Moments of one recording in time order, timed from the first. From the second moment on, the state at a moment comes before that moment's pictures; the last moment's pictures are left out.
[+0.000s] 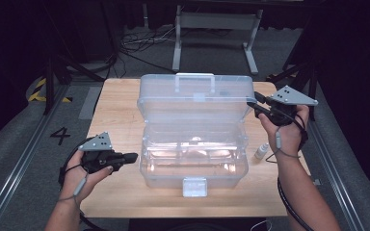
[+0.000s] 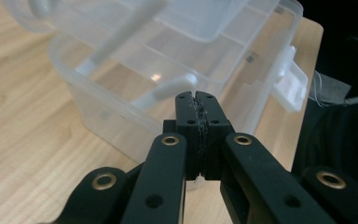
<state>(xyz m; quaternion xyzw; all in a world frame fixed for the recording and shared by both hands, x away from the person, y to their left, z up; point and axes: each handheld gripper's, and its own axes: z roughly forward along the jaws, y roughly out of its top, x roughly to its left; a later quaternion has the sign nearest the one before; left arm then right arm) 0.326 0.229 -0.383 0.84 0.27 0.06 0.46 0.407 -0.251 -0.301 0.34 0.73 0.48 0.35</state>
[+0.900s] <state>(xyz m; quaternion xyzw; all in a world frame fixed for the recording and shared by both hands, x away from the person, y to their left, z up) 0.332 0.197 -0.408 0.87 0.24 0.03 0.44 0.412 -0.244 -0.297 0.32 0.72 0.48 0.39</state>
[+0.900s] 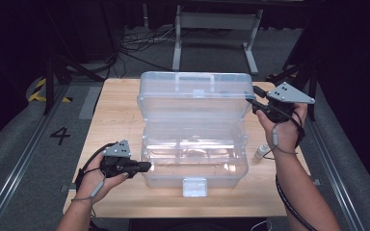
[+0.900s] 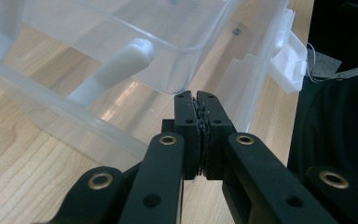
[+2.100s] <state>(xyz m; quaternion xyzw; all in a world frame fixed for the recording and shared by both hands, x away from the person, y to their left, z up) 0.332 0.193 -0.414 0.86 0.25 0.04 0.45 0.443 -0.234 -0.285 0.35 0.73 0.43 0.41</state>
